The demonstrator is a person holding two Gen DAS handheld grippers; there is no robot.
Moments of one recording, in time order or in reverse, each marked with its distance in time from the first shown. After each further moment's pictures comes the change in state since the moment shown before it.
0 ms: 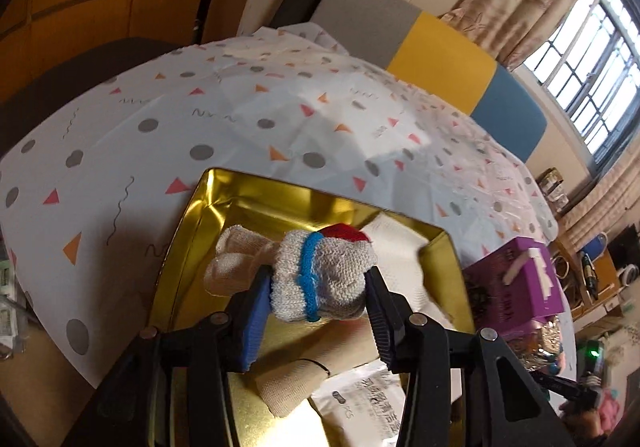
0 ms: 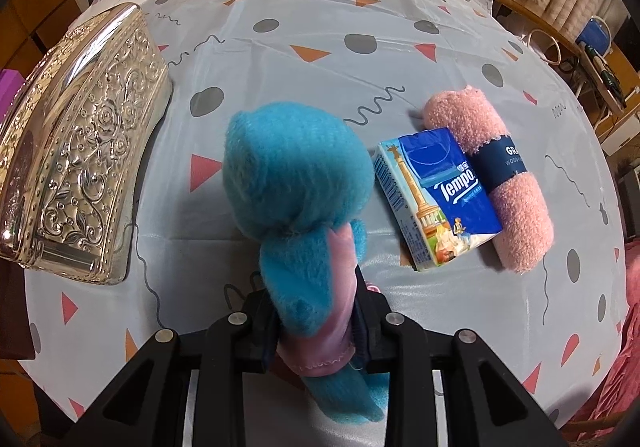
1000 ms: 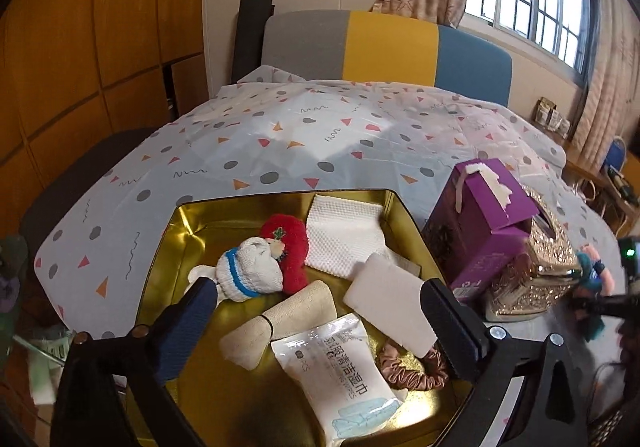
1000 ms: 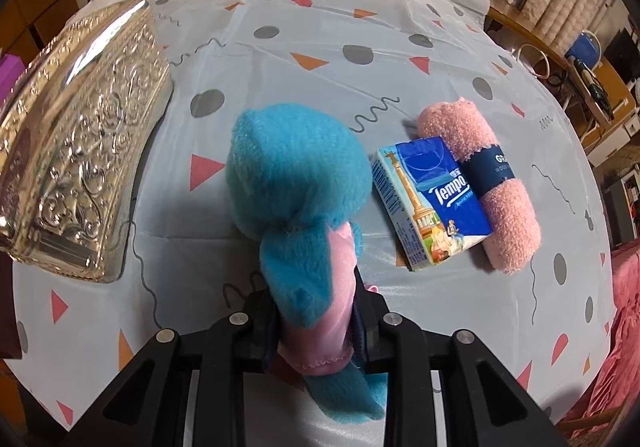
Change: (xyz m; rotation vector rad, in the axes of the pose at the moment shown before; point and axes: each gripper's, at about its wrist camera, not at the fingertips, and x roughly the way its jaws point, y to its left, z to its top) left arm -0.044 -0.097 -0.065 0.358 -0.134 0.136; right arm -0.008 0.020 -0.015 -0.009 -0.044 -0.049
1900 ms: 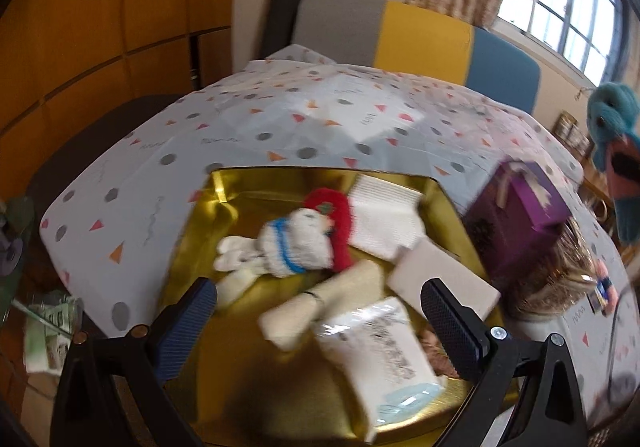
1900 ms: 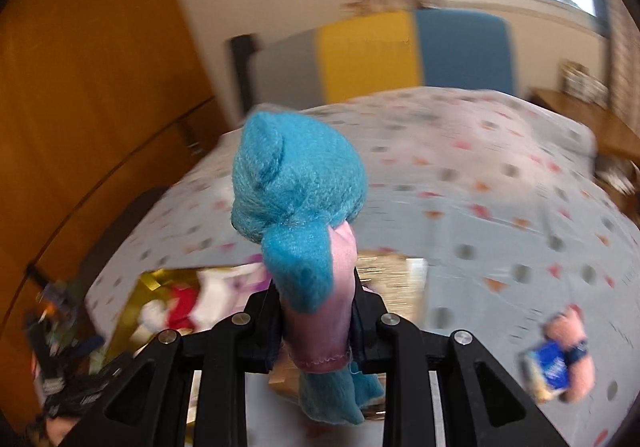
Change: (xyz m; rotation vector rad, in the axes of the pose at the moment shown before) left arm 0.008 0.052 -0.012 -0.136 0.052 0.041; right arm -0.177 0.110 0.072 -0.152 -0.454 0.506
